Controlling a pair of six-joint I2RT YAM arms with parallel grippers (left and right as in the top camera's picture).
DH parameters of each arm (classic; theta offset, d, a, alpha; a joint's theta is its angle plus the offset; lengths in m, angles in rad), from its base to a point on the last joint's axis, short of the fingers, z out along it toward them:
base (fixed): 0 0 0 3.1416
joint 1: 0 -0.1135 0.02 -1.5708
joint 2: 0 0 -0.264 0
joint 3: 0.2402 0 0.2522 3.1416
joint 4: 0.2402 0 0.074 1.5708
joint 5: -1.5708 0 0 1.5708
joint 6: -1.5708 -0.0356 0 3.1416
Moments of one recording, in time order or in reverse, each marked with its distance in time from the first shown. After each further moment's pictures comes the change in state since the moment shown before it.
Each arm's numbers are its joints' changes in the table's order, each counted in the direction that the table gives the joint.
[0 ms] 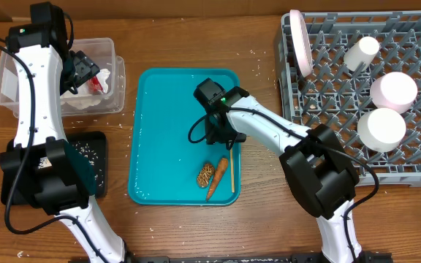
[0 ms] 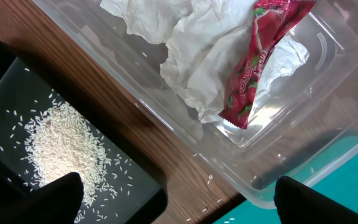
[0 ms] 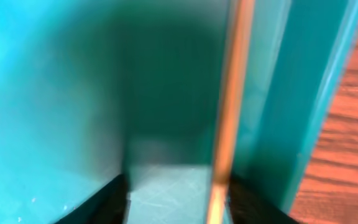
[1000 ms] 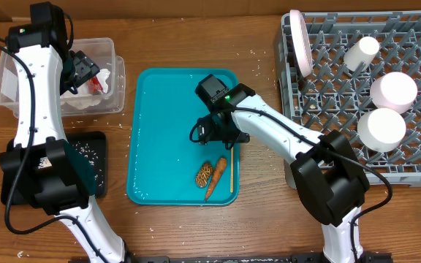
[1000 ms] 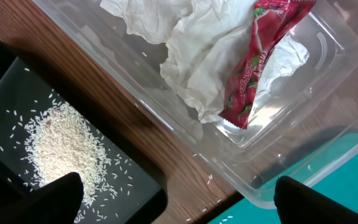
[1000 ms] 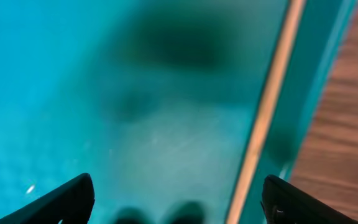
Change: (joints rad) left arm 0.000 0.000 0.000 0.000 0.000 0.000; right arm 0.002 0.077 -0.002 0.032 0.085 0.005
